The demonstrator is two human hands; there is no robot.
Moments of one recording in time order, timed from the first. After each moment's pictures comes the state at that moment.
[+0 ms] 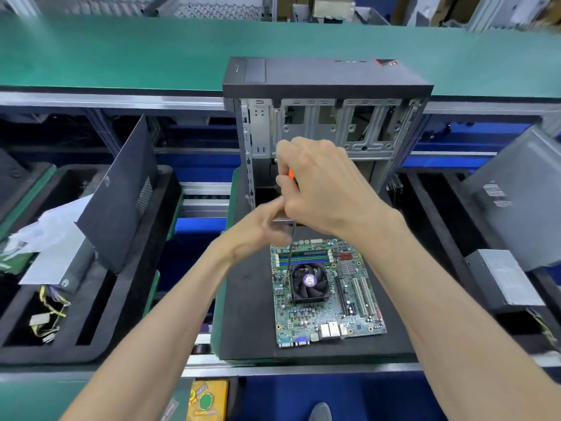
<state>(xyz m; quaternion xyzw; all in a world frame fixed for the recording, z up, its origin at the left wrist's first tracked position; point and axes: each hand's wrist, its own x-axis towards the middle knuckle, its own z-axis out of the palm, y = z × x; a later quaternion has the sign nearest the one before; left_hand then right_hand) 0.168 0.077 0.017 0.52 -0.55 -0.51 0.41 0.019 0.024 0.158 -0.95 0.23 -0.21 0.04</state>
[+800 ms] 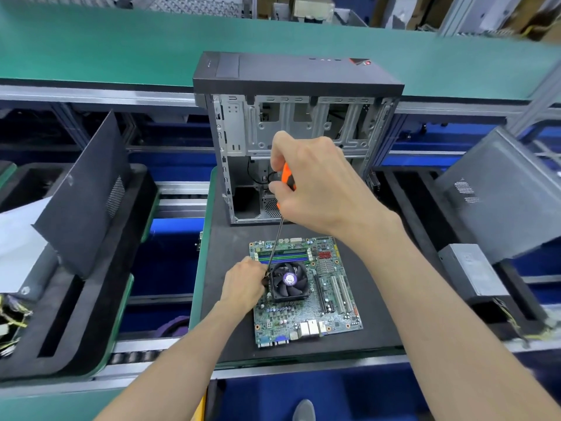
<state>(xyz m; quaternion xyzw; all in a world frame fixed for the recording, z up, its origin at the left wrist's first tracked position) 0.114 0.089 -0.120 0.79 -0.59 -0.13 0.08 -0.008 0.015 0.160 -0.94 0.25 -0.22 0.08</state>
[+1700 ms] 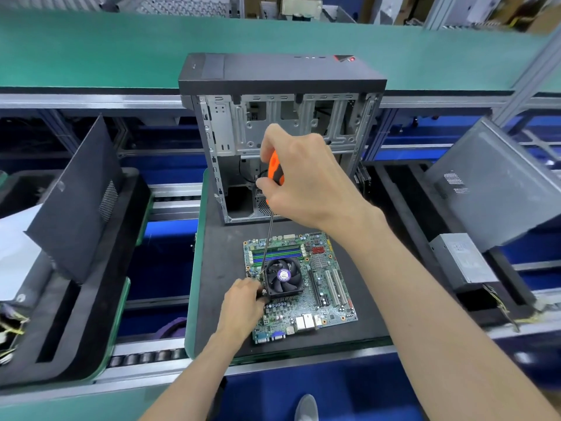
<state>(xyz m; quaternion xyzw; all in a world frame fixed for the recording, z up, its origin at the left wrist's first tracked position) 0.085 0.129 -0.130 0.81 -0.53 -0.19 0.17 -0.011 0.017 0.158 -0.92 0.26 -0.27 0.12</state>
